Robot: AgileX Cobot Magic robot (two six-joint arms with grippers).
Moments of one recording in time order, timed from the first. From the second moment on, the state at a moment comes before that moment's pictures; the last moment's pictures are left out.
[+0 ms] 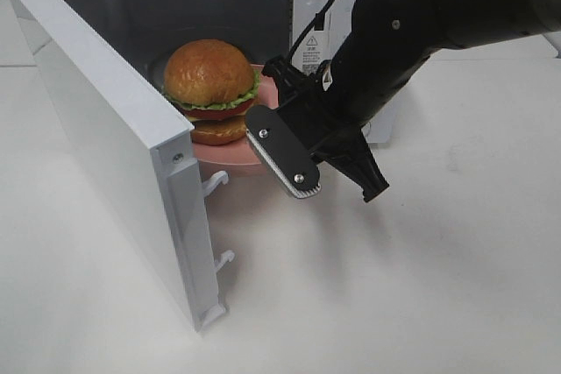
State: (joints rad) left arm 0.04 0.00 -0.51 -0.19 1.09 0.12; right arm 0.64 1.84 -1.17 -0.02 0.43 -1.54
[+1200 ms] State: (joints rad) left arm 0.04 0.00 -0.51 -0.19 1.09 0.12; right arm 0.65 2.15 -1.63 -0.12 0.54 -1.29
